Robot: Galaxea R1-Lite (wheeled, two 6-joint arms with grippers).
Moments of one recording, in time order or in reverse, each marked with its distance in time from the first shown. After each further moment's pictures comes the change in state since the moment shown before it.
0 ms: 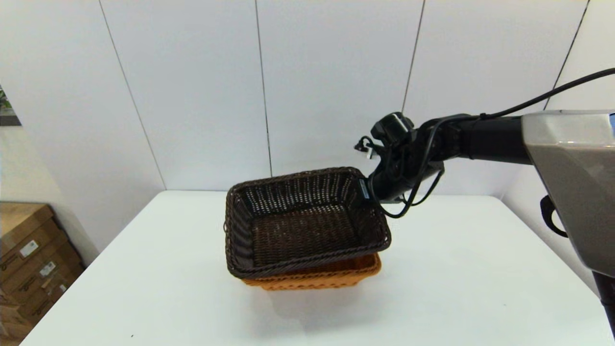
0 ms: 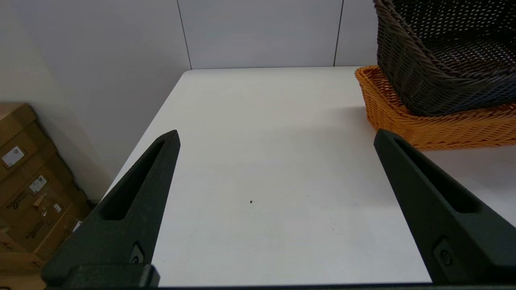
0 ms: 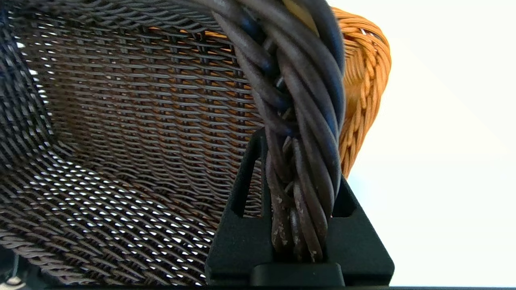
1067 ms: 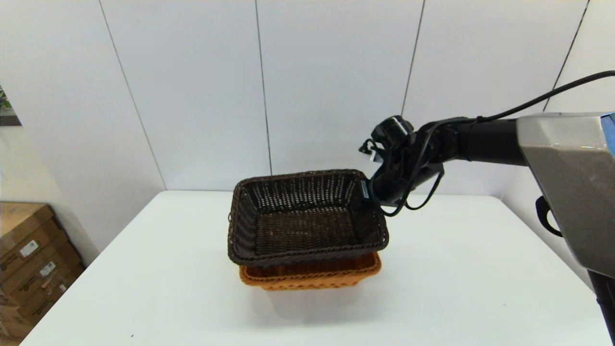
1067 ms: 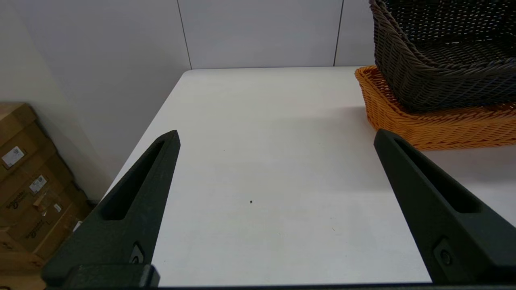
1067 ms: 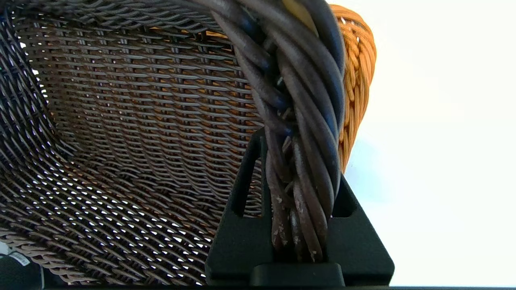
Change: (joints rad) left arm 0.000 0.000 0.000 0.000 0.000 0.000; right arm -0.009 0.014 0.001 0.004 -0.014 0.100
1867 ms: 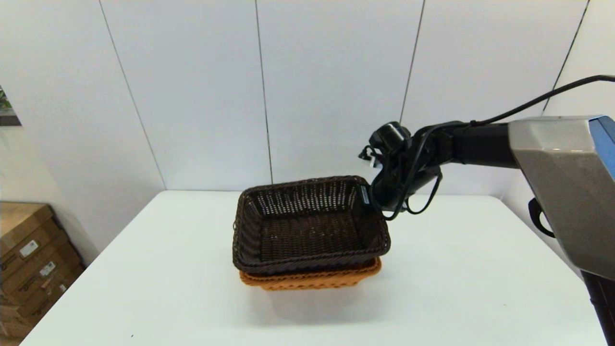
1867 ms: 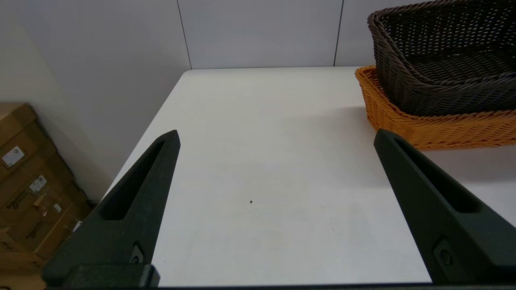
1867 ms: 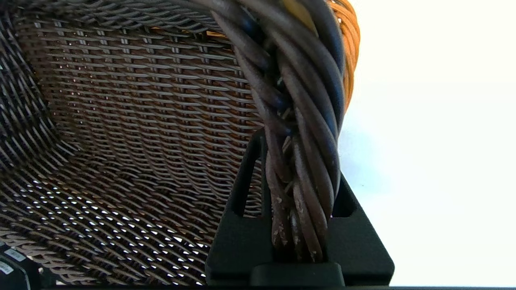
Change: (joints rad) left arm 0.000 0.000 0.000 0.000 0.000 0.000; right arm 0.003 0.020 0.000 0.030 -0.039 0.001
